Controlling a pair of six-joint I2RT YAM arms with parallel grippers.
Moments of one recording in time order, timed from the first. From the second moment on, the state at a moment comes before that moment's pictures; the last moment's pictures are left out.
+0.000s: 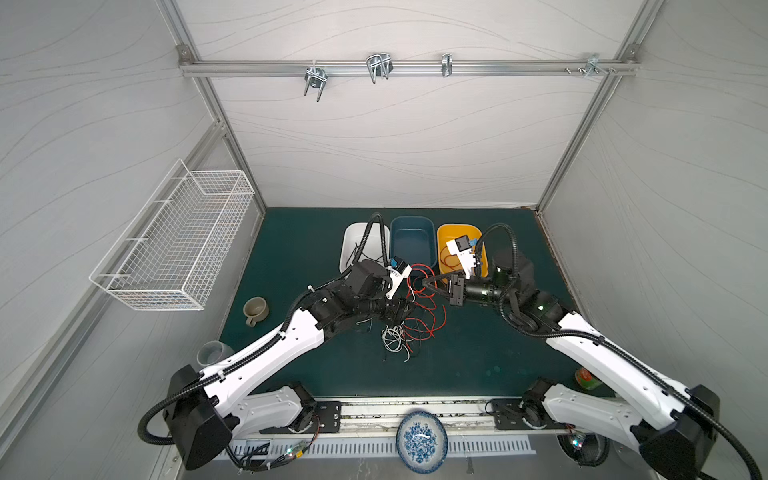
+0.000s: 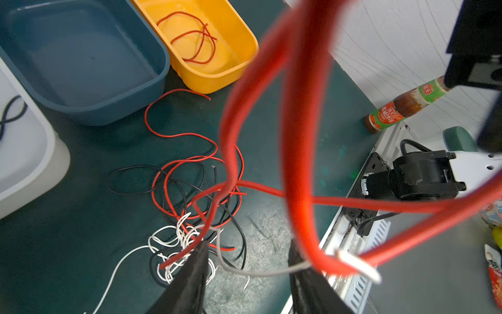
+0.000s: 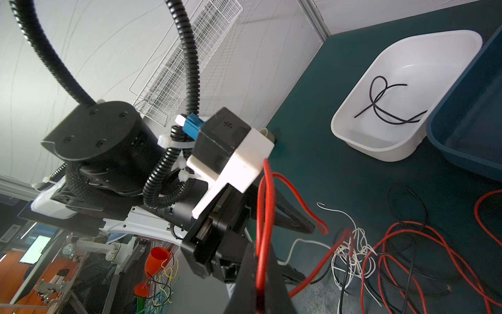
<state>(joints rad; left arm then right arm) -0.76 1.13 0.96 -0.53 0.25 -0.26 0.72 1.02 0.89 -0.15 -0.60 0.61</state>
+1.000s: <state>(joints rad) -0.76 1.06 0.93 -0.52 0.27 -0.27 0.69 0.87 0.90 -0.24 -0.42 0.64</state>
